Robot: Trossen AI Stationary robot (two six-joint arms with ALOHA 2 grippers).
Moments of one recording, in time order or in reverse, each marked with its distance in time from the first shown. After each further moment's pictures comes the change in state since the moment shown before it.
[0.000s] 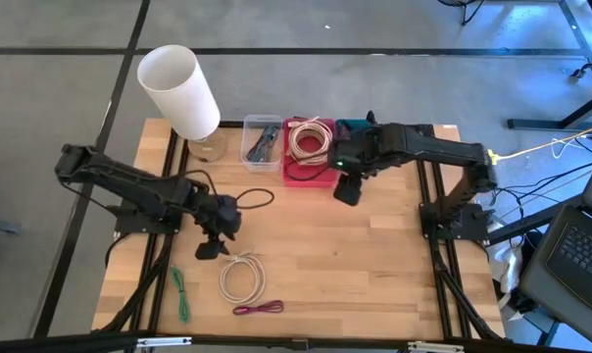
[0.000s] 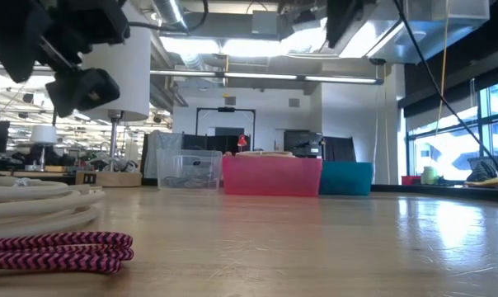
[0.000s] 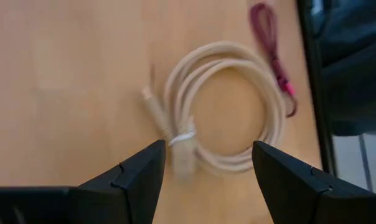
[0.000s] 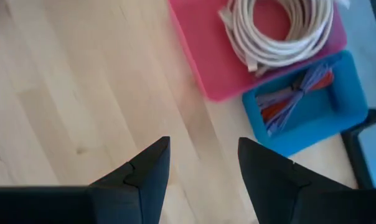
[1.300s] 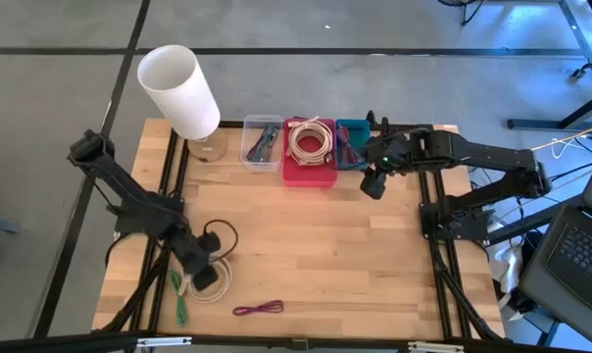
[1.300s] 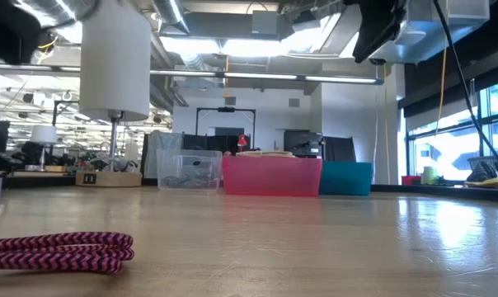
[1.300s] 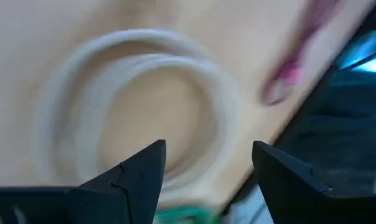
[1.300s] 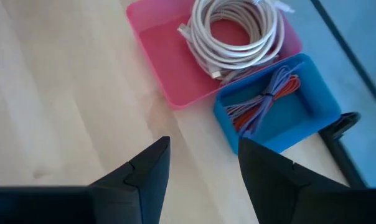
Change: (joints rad) left arm -0.537 0.032 -0.043 0.044 -0.255 -1.228; right arm -0.076 -0.452 -0.579 0.382 0.070 -0.068
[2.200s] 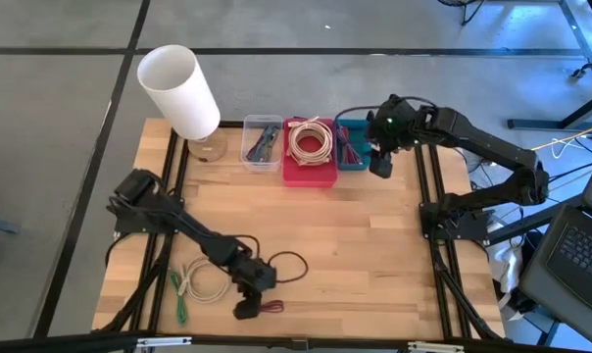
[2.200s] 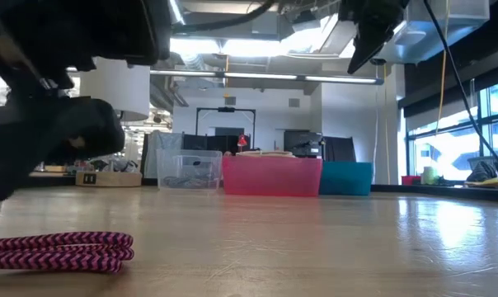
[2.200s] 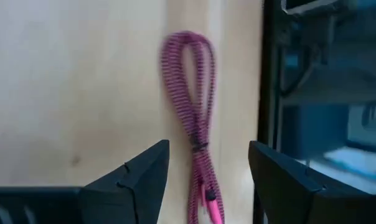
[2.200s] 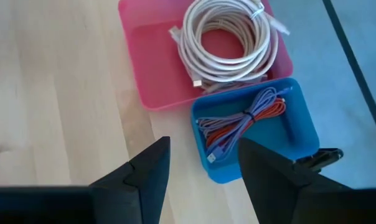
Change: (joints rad) left arm 0.198 0.668 0.372 0.390 0.212 0.732; right arm -0.329 0.000 0.000 0.061 -0.270 -0.459
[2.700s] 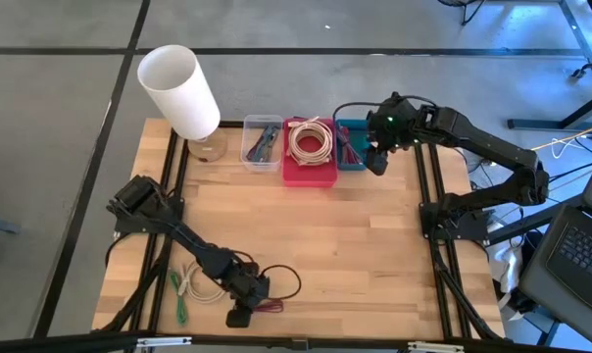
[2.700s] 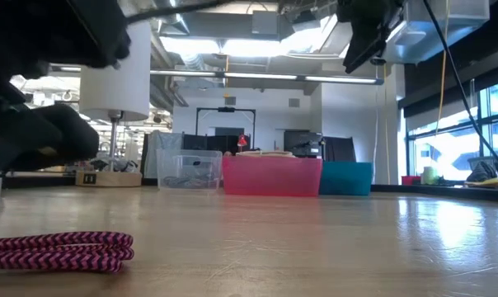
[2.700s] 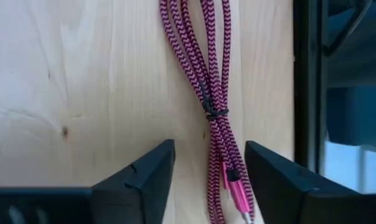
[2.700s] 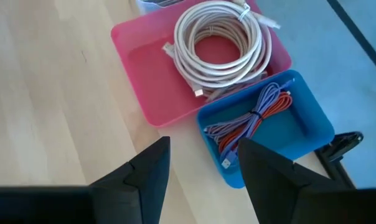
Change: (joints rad) left arm -0.105 0.066 0.016 -0.071 -0.127 0.048; right arm -0.005 -0.001 0.000 0.037 -0.005 0.189
